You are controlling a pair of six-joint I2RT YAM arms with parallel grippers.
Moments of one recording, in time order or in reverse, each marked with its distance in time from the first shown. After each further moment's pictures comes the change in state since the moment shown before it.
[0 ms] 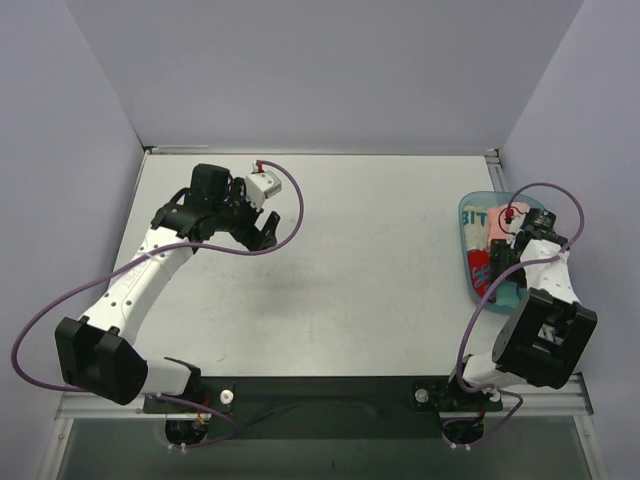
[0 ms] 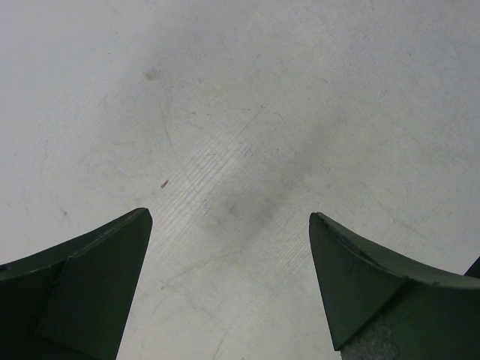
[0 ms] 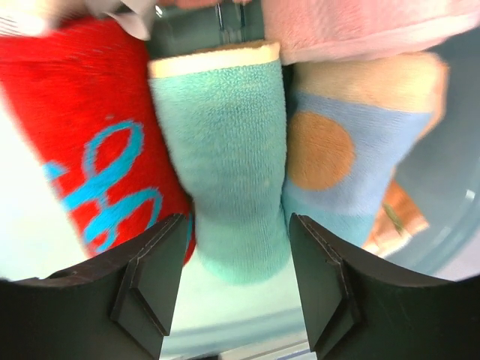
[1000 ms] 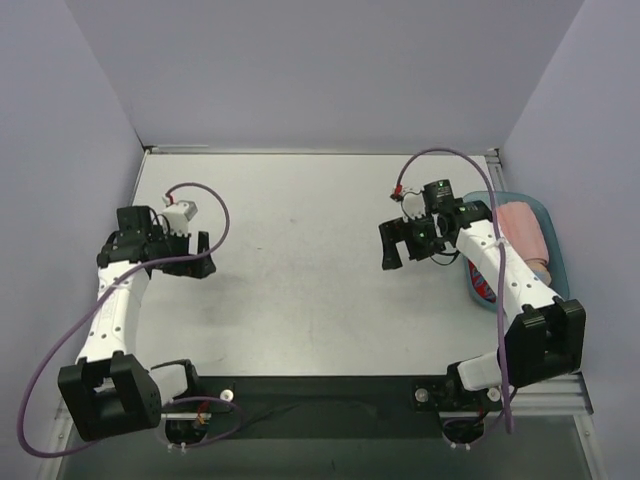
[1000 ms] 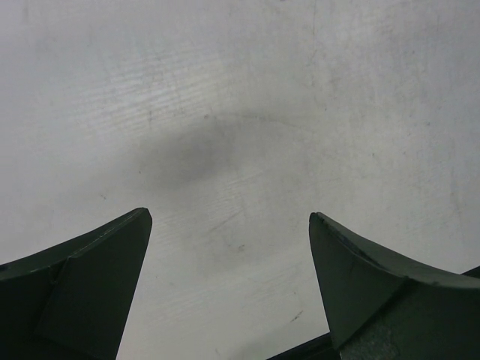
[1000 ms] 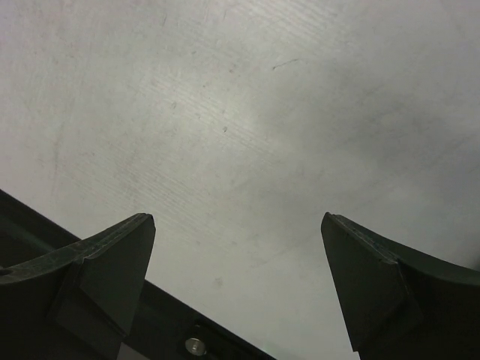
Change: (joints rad) left arm 0.534 -0.157 -0.273 -0.106 0.056 -0.088; right arm 0.691 -0.024 0.259 -0.207 -0.413 0.203
